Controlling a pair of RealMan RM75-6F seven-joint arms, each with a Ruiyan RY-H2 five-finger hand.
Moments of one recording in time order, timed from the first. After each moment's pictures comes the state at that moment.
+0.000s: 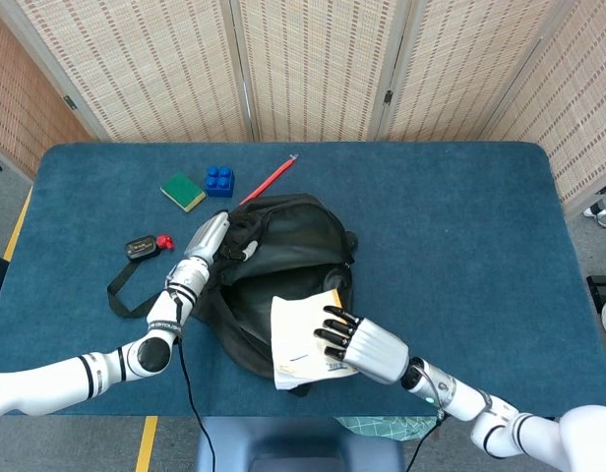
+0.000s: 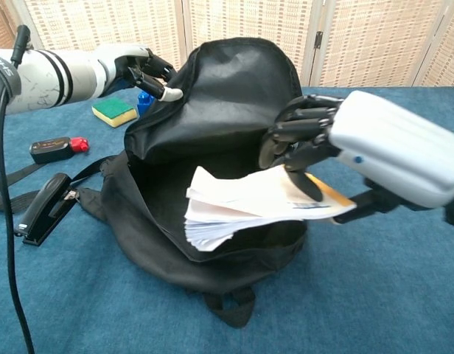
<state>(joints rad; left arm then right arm) -0.96 -1.53 -0.44 -1.41 0.59 0.77 0.05 0.61 -1.72 0.00 -1.00 -2.08 1.57 0.10</state>
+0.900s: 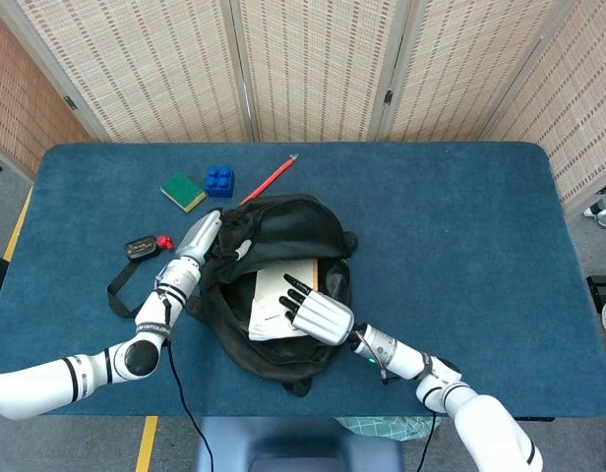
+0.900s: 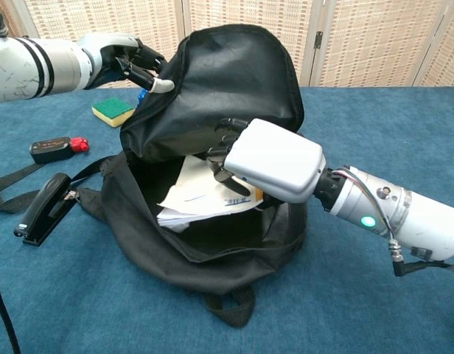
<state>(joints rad) -0.95 -1.46 -0.42 -1.48 0.60 0.78 0.00 0.83 -2.11 0.01 -0.34 -1.94 1.42 0.06</state>
